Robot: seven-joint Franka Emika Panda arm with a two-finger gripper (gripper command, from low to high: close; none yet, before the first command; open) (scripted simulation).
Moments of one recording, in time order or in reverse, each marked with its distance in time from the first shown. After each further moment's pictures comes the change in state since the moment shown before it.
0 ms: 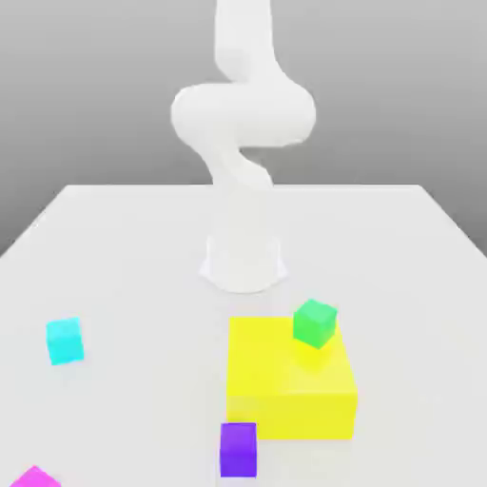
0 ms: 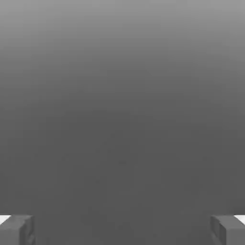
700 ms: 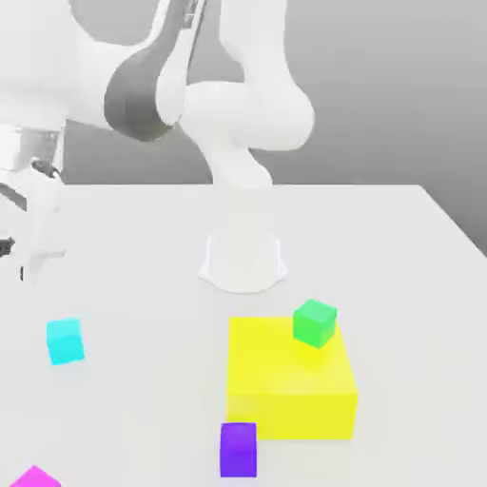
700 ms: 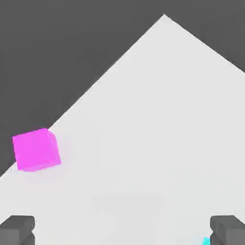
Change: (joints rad) arm -0.432 0.583 -0.198 -0.329 -0.121 0.361 0.325
